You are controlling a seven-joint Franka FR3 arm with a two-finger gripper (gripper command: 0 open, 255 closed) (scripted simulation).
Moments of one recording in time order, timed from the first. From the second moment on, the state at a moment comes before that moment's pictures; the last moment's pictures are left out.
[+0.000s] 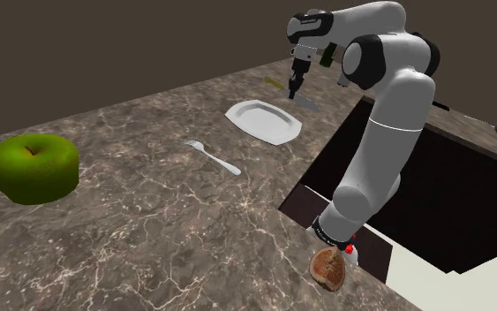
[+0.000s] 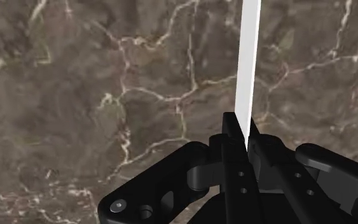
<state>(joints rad) -0.22 0.26 -0.54 -1.63 0.13 1.69 -0.84</state>
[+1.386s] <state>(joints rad) -0.26 0.29 -0.55 -1.32 0.14 1.41 -0.84</state>
